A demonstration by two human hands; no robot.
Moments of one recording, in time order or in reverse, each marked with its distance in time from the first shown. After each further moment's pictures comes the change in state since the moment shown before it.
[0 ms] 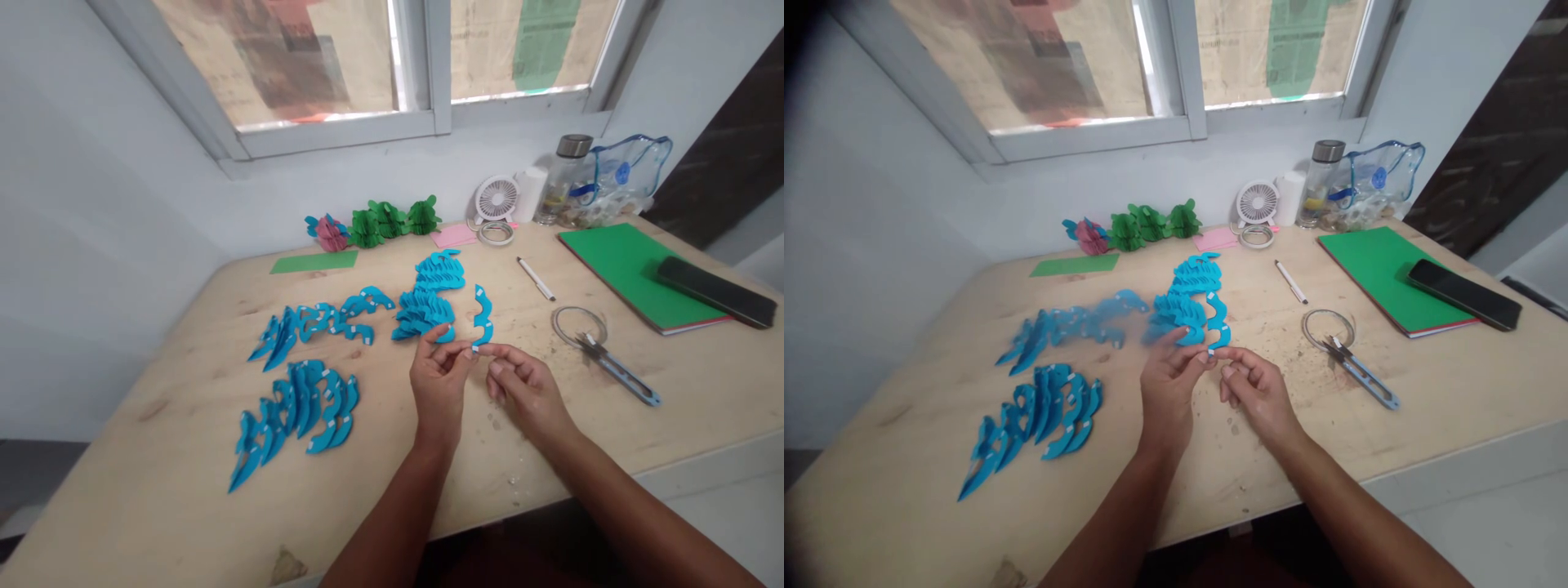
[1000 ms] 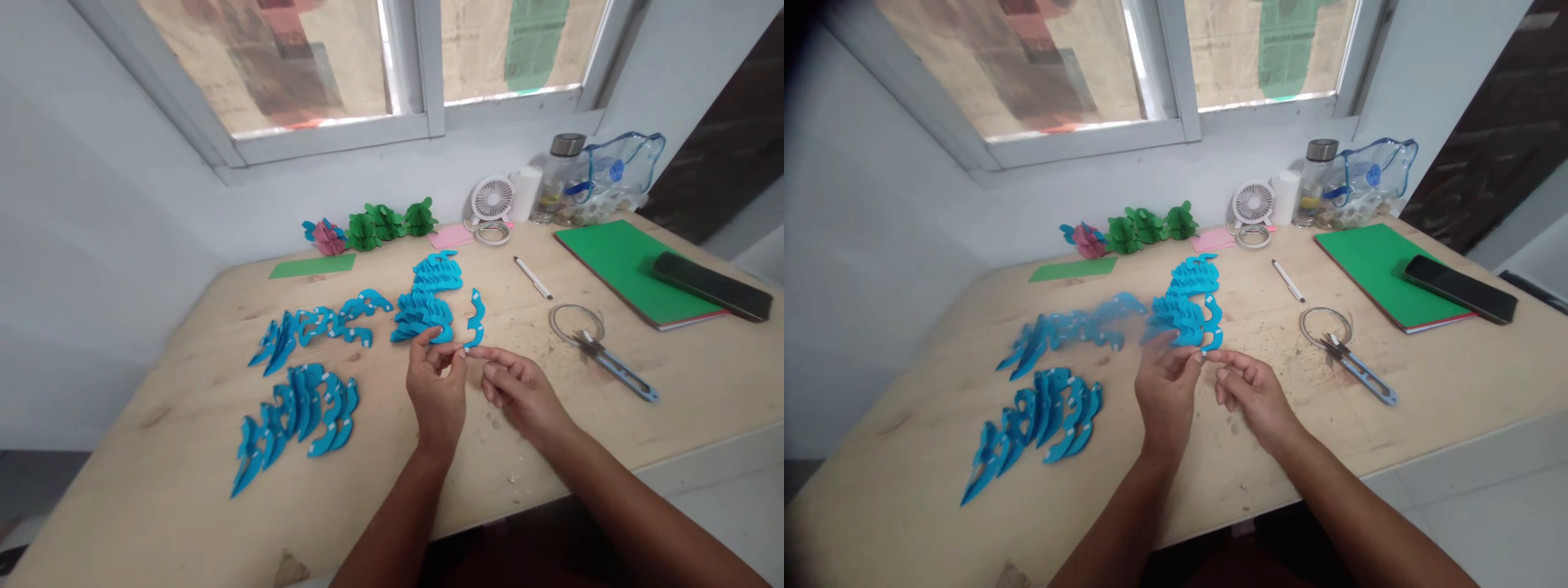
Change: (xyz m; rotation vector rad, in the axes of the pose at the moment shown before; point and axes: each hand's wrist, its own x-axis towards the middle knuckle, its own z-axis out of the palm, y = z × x) left_hand -0.002 0.004 0.000 0.236 0.068 0.198; right_hand 0.000 0.000 0.002 0.132 -0.041 0.124
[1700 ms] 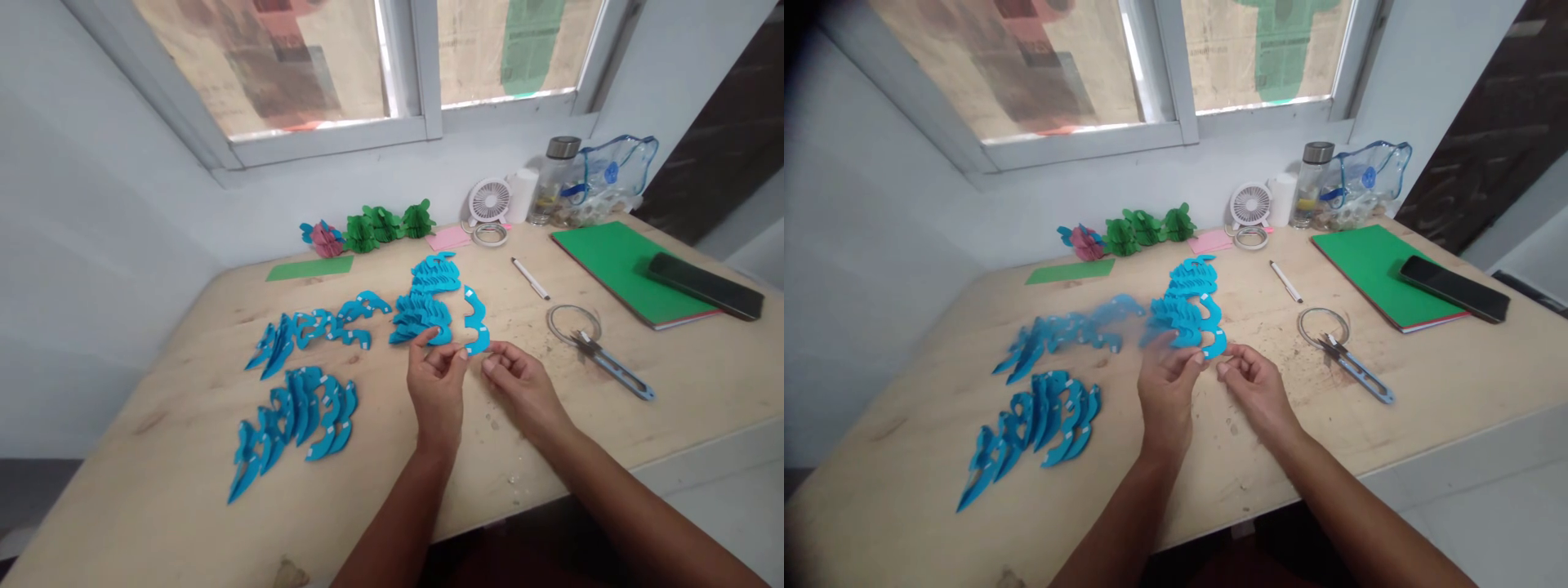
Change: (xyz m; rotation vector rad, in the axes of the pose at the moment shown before) left_hand 0.000 -0.012 0.003 -0.196 -0.023 -0.100; right_hand 0.004 0.000 0.002 -0.039 0.176 -0.062
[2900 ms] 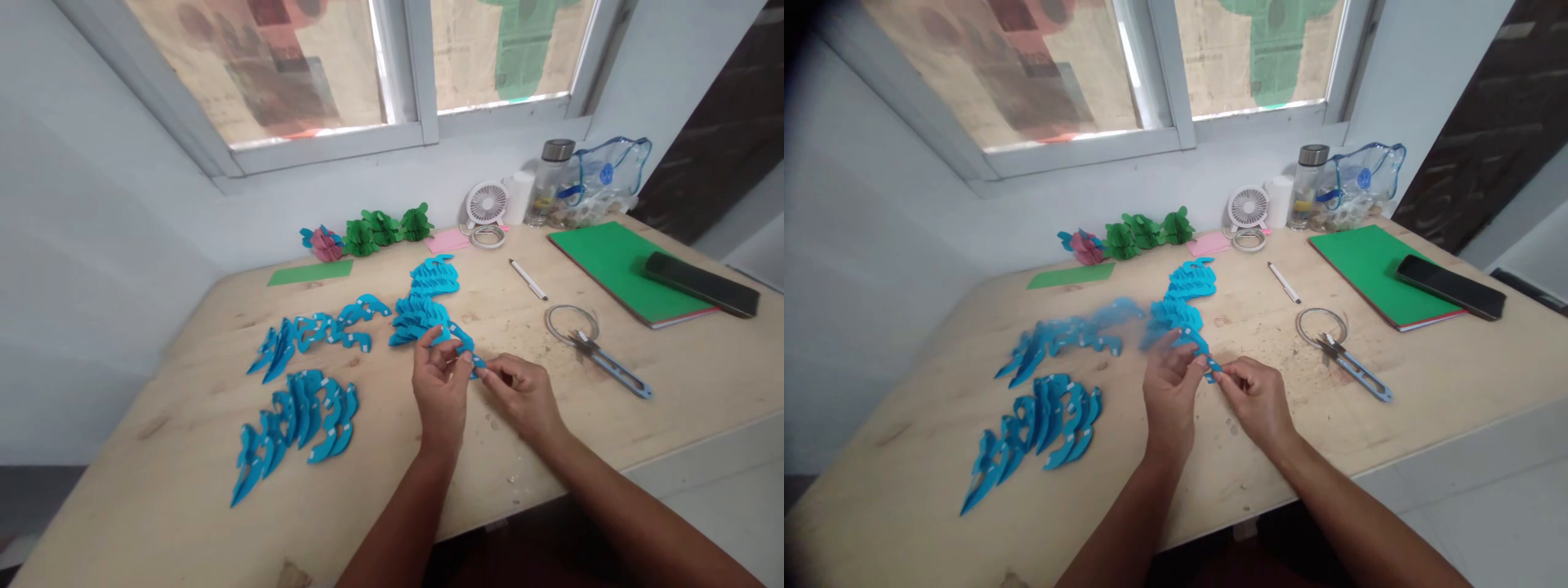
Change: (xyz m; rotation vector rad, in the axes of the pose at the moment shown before) left_hand -0.004 -0.001 0.001 -0.010 -0.065 0.047; right_hand -0.005 0.005 -0.007 -0.616 0.033 -0.399
